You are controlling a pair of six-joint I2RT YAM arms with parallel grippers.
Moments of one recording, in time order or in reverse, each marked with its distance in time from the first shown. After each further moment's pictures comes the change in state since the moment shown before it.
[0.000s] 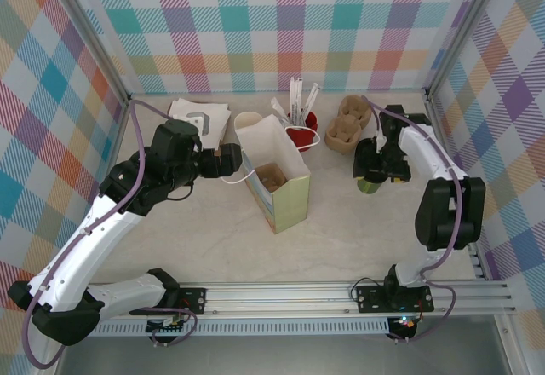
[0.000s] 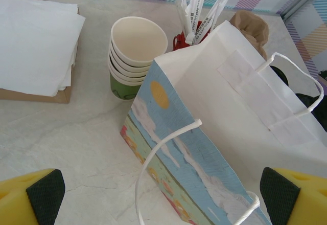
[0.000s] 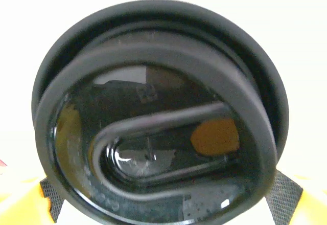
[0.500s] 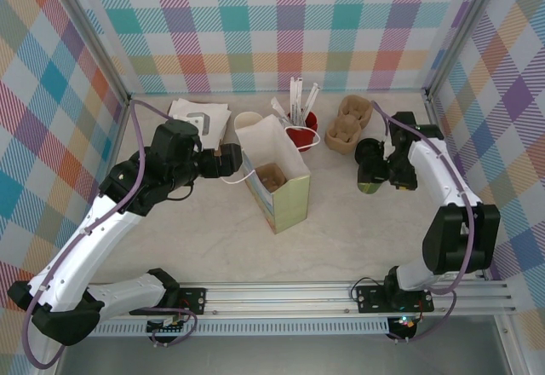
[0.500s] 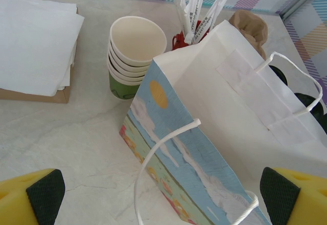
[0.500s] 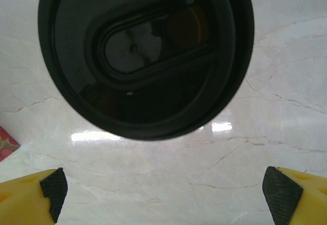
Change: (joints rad) left arm 0.000 0.000 0.000 0.001 0.003 0.000; right arm -0.019 -0.180 -0.117 0.000 -0.022 0.024
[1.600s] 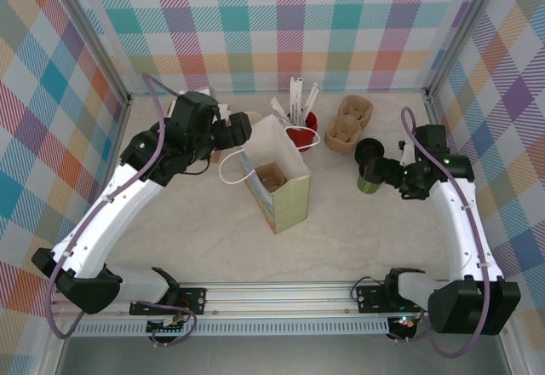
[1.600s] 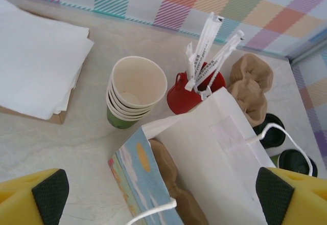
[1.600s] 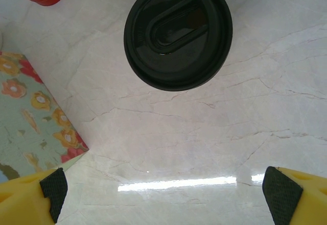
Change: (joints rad) left arm -0.003 0.212 0.230 -0.006 -0.100 -0.126; right arm -0.077 -0.385 -0.134 0.067 -0.137 0.100
